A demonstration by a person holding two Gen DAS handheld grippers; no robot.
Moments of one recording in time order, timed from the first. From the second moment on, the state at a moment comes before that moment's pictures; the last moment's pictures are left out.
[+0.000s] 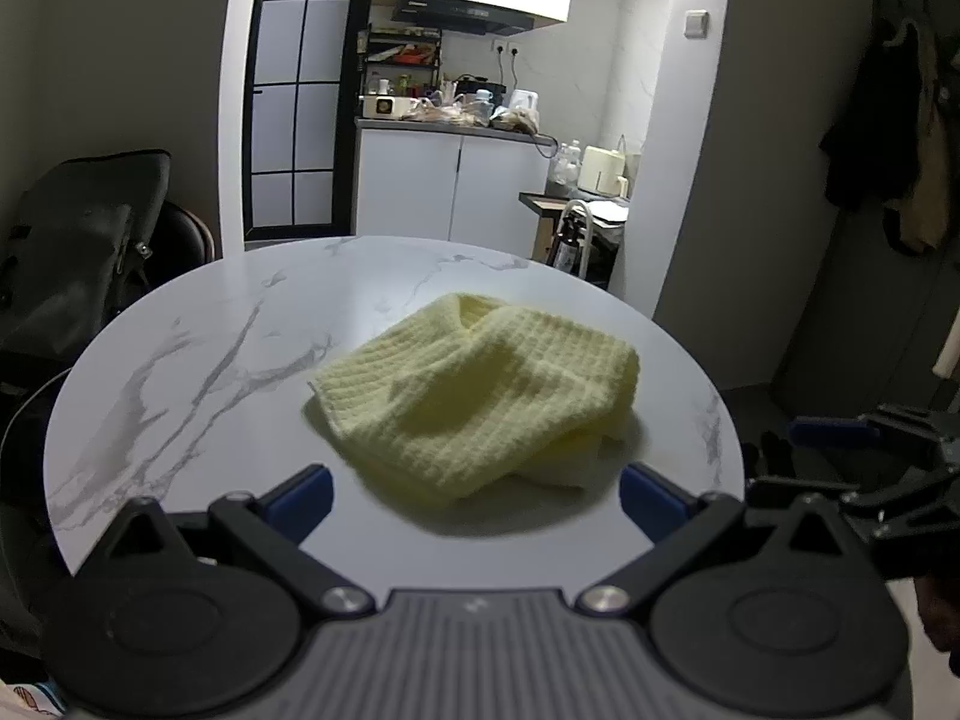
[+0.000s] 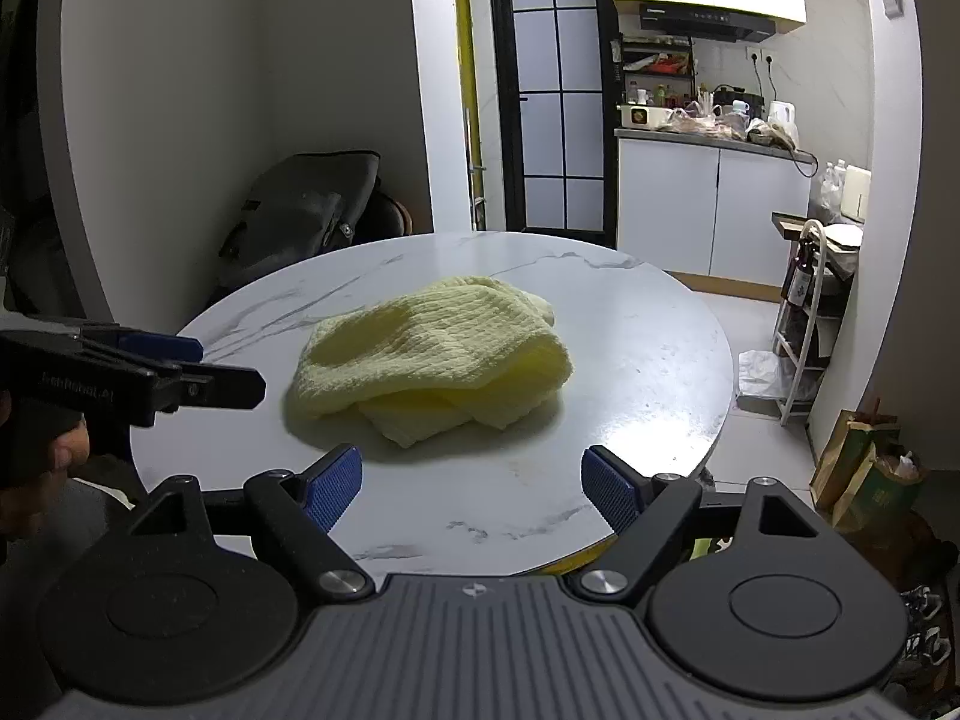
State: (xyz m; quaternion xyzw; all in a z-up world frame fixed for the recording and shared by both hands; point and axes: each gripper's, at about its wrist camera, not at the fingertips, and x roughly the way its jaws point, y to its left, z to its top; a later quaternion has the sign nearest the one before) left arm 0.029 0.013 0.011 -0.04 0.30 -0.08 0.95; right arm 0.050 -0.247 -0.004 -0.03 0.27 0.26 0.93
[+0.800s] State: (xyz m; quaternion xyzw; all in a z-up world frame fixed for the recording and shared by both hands) left arm 0.036 0.021 0.031 -0.03 0.32 -0.08 0.94; right arm 0.066 -0.224 0.016 -0.03 0.28 0.25 0.93
